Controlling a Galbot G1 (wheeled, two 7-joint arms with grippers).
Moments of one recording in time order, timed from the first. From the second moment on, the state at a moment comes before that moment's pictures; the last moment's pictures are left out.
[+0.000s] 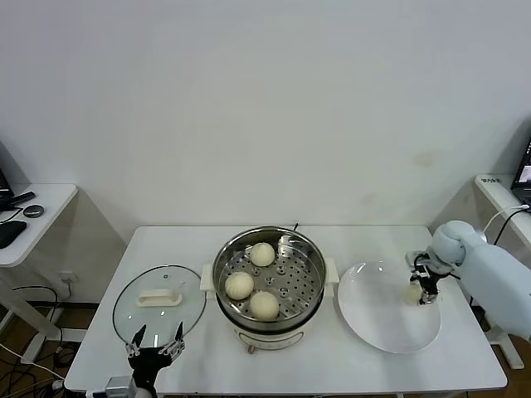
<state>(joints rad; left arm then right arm) 1.68 -1.52 -0.66 -2.05 -0.11 0.22 0.03 -0.22 0.72 -0.44 1.06 -0.47 -0.11 -1.26</state>
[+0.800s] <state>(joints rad) 1.65 -1.50 -0.65 -2.09 -0.08 0.21 0.01 0.43 0.74 -1.02 1.38 0.21 -0.40 -1.22</state>
